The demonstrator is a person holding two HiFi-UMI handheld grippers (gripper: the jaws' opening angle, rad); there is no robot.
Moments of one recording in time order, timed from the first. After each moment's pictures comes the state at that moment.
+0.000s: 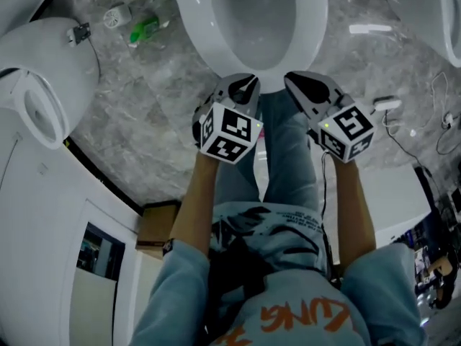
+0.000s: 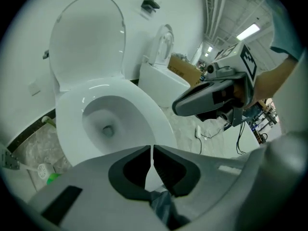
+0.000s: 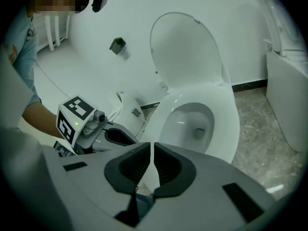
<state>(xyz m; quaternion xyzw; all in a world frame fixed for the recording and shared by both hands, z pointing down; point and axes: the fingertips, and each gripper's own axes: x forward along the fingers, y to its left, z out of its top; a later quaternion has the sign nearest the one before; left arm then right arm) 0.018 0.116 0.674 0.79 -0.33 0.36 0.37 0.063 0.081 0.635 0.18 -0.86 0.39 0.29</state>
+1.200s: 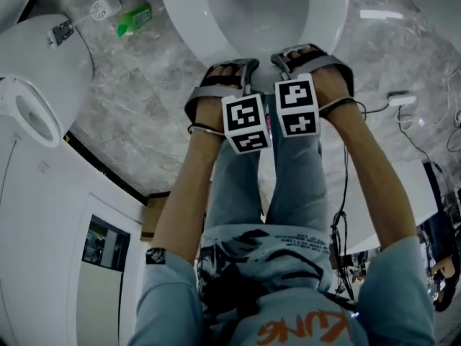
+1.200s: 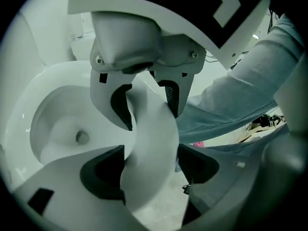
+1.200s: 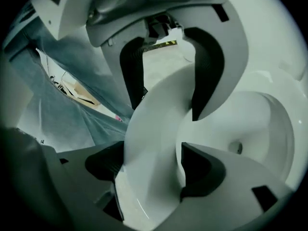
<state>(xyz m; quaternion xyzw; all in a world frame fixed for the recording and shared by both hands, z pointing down) 0.046 0.178 0.779 0.81 -0.04 0.56 0.19 0.070 0.181 0.798 -0.32 -0.72 -0.04 0.61</state>
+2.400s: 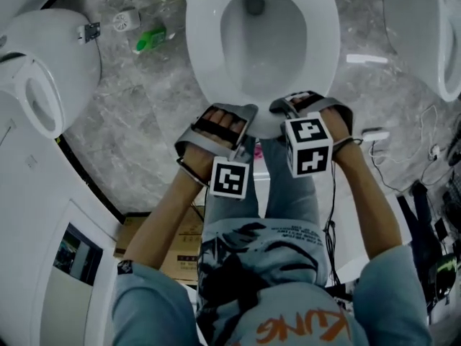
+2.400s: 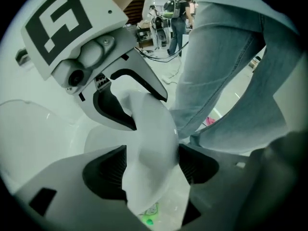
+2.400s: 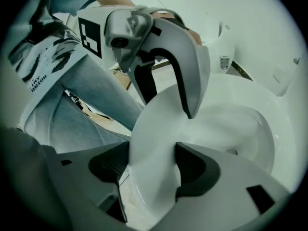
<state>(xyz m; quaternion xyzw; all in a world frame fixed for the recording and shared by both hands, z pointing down) 0.022 0.145 0.651 0.80 -0.07 0.58 -0.11 0.065 0.167 0.656 -0.36 -0.74 0.02 0.57</state>
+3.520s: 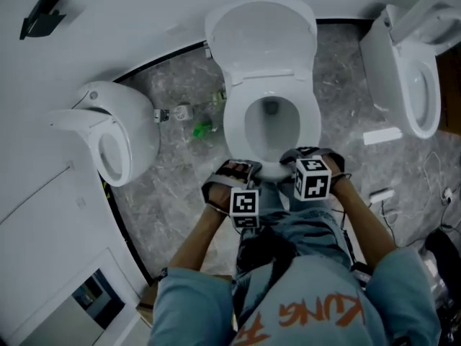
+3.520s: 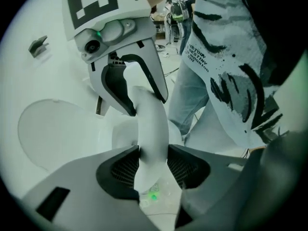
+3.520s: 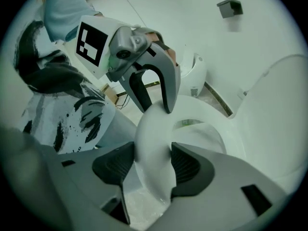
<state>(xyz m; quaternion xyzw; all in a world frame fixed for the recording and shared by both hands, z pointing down) -0.003 0.095 0.480 0.79 -0.08 0.61 0.01 0.041 0.084 0.479 -0.26 -0.82 0.03 0.51</state>
